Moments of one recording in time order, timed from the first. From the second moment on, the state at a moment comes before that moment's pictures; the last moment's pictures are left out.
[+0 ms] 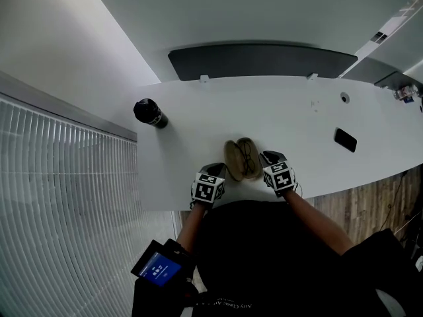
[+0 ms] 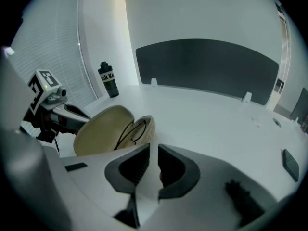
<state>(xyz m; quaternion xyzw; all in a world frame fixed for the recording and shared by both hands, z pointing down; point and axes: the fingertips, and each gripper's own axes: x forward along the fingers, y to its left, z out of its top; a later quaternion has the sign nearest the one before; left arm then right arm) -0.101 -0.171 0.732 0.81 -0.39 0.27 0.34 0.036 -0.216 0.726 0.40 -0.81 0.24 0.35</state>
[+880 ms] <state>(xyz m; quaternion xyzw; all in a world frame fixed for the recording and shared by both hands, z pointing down) 0.021 -0.185 0.718 0.81 -0.18 0.39 0.41 0.056 -0.185 0.702 0.42 -0.82 0.26 0.30</state>
